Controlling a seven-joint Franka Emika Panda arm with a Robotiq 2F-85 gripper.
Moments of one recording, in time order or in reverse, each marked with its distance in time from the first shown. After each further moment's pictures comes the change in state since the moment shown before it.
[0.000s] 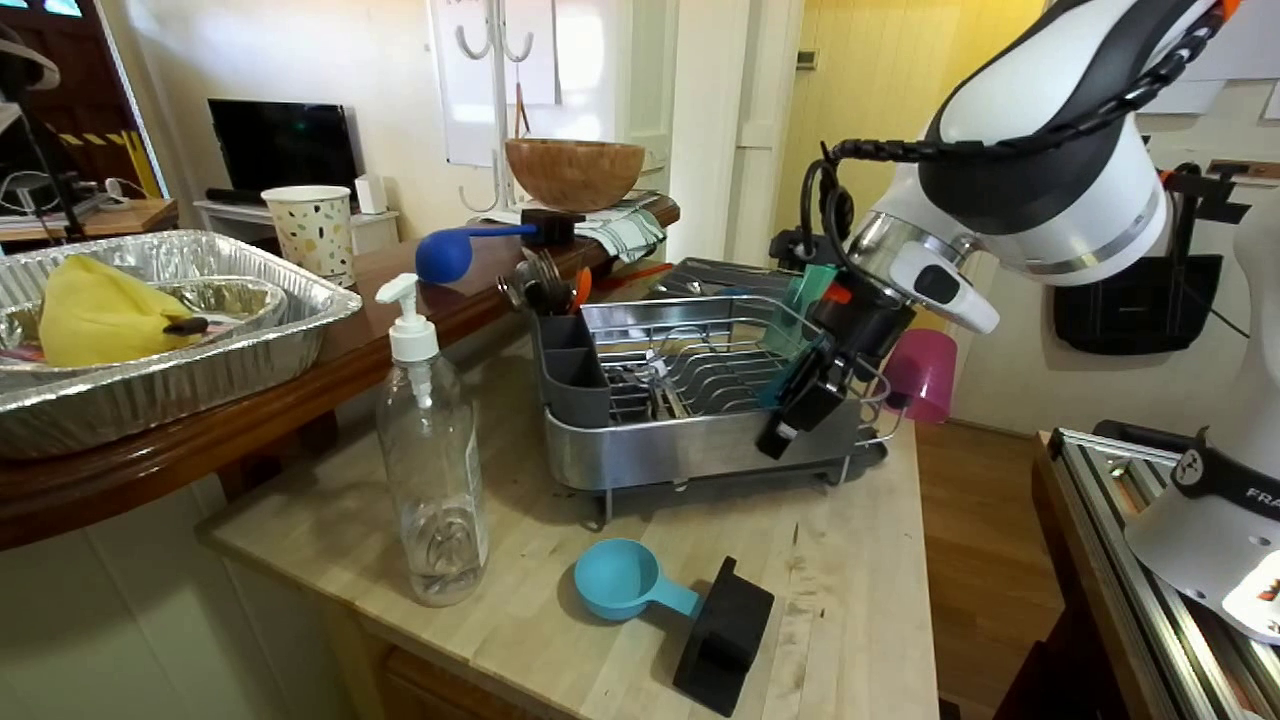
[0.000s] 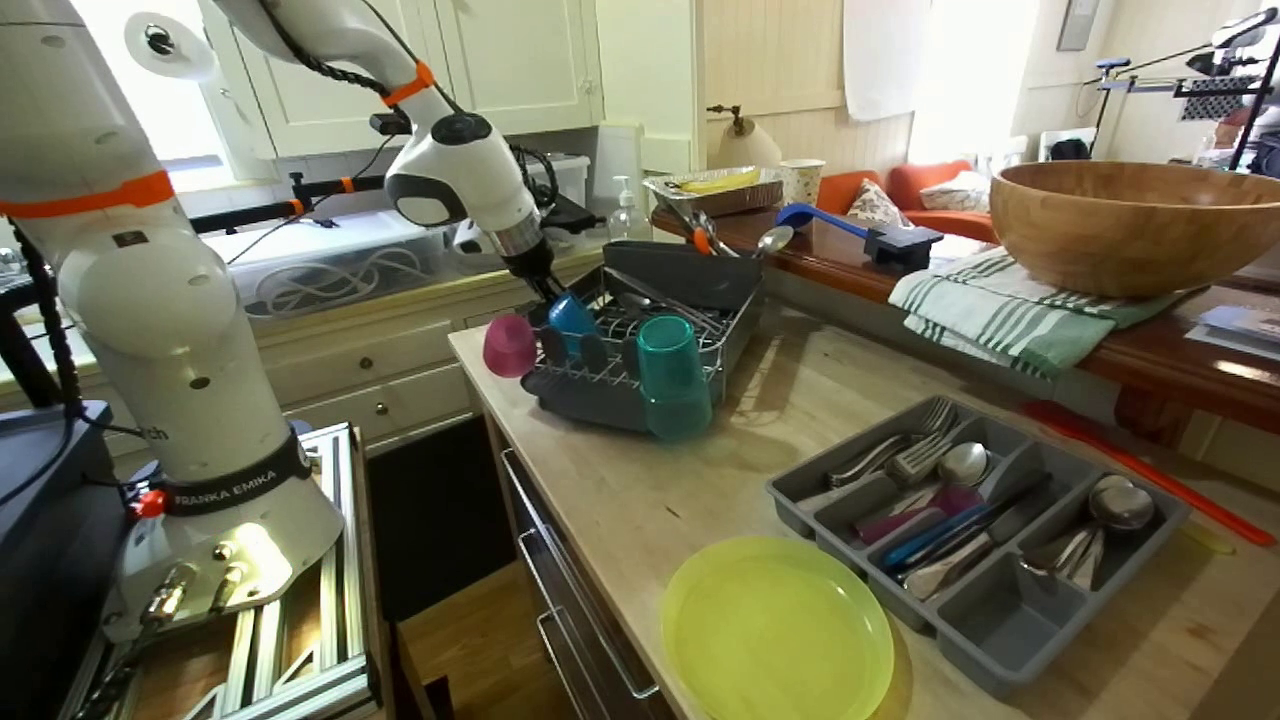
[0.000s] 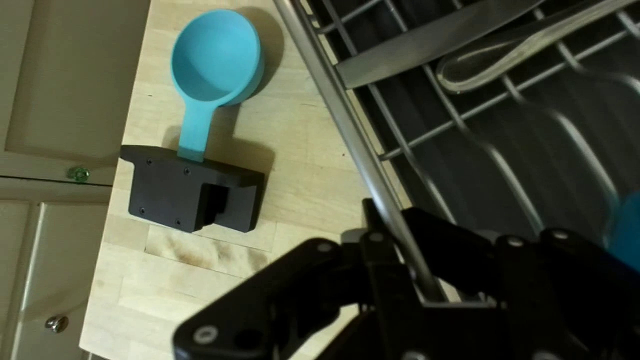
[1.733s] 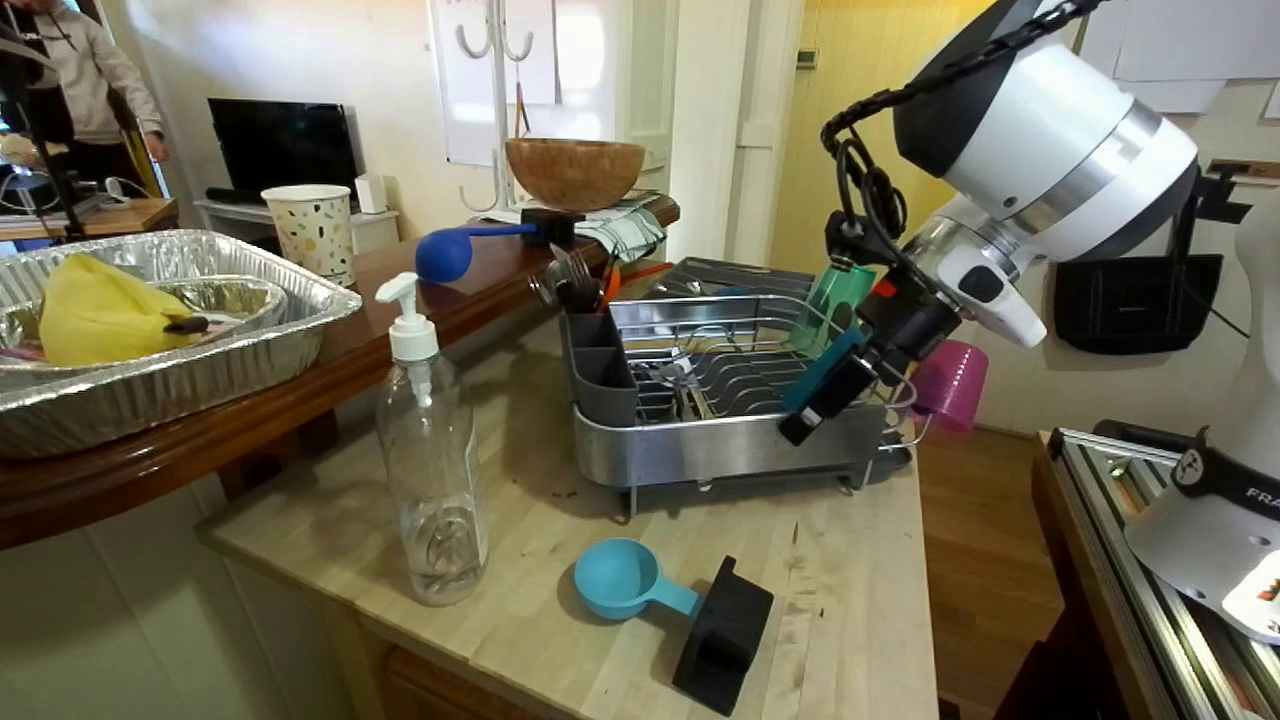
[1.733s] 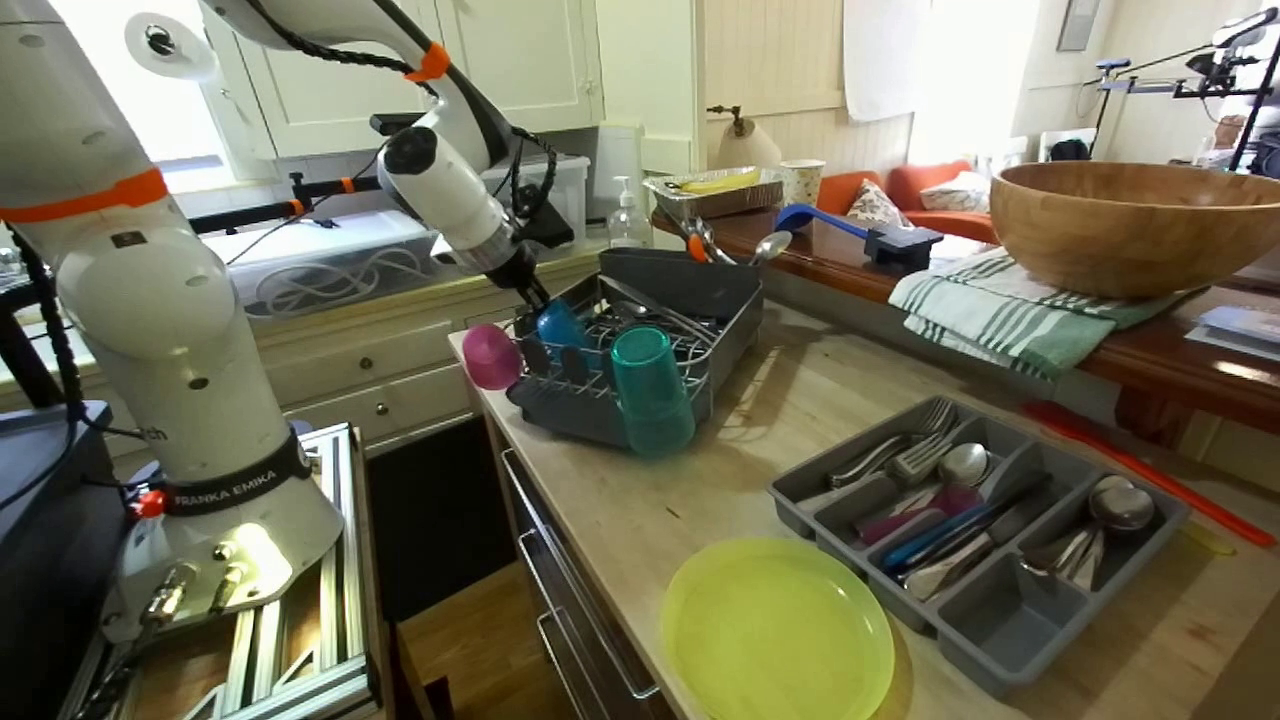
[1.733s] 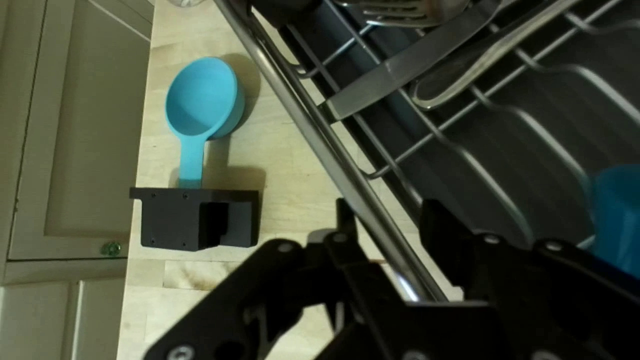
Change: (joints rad) arm -0.012 -0.058 0.018 0.010 0.803 0.050 -0.582
